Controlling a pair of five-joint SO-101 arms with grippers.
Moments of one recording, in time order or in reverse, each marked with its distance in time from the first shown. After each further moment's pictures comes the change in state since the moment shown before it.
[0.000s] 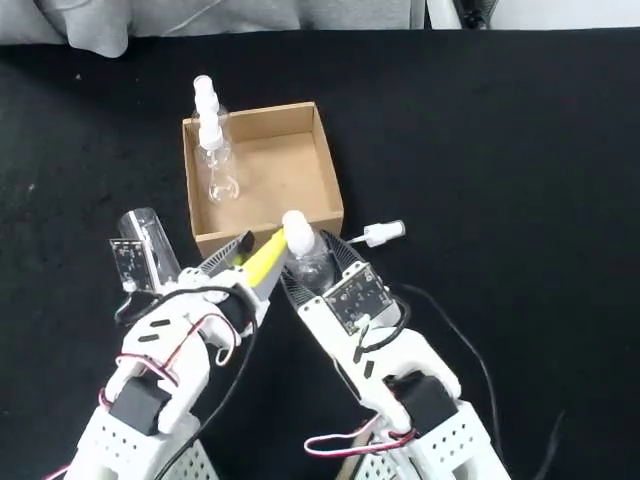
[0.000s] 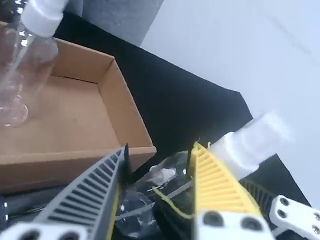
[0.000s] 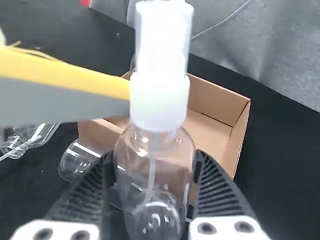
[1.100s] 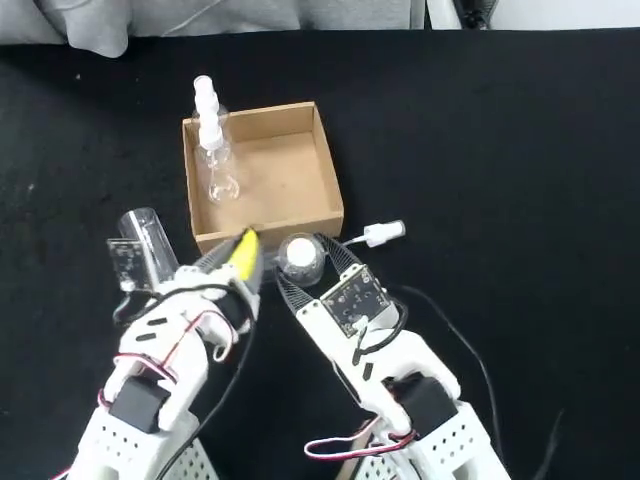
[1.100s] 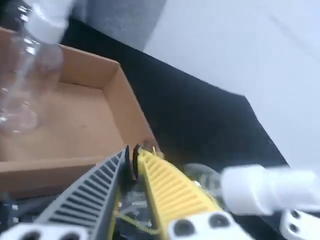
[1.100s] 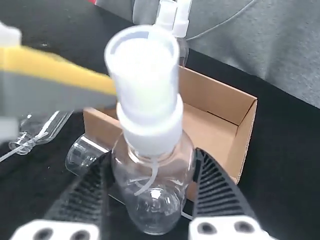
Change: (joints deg) left arm -2.9 0.3 0.1 -0.8 -1.2; right arm -0.3 -0.1 0.0 1.6 0.0
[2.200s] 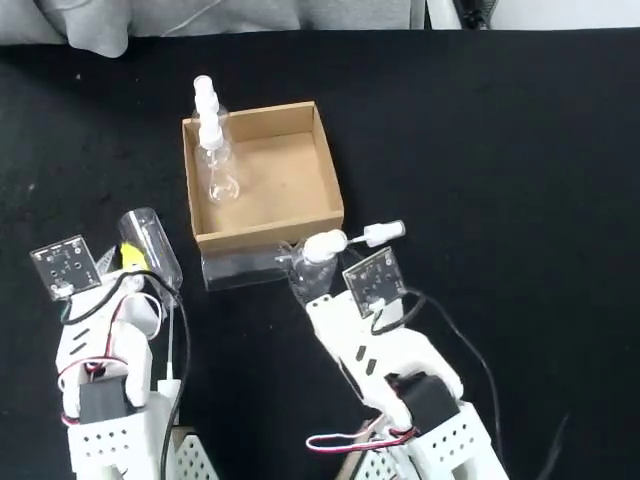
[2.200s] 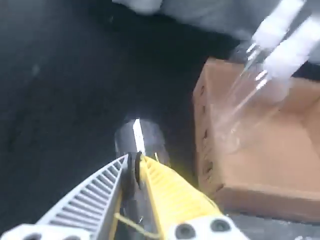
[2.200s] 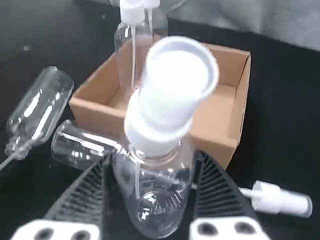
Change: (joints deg) left arm -36.0 -0.1 -0.1 14.7 -23.6; right arm 3.0 0.0 -1.5 5.9 -10.7
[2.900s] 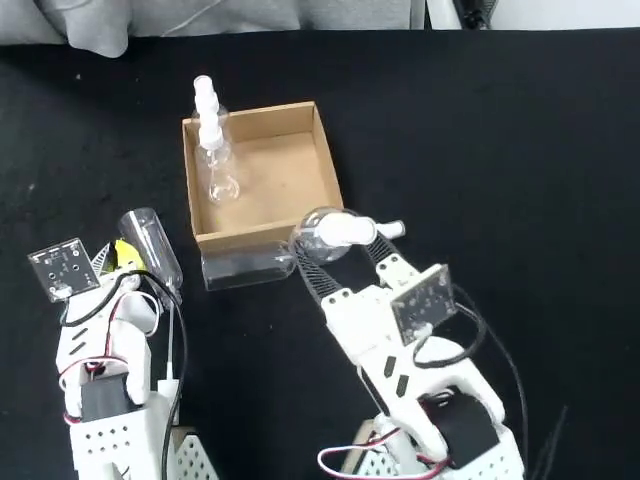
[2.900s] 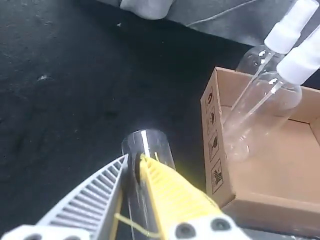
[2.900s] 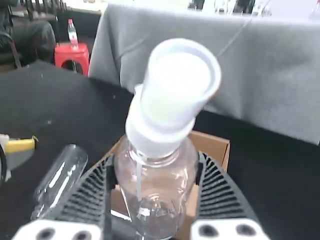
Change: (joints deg) left arm -1.4 0.1 3.6 -6.0 -0.2; right arm 0.0 0.0 -19.6 4.2 2.2
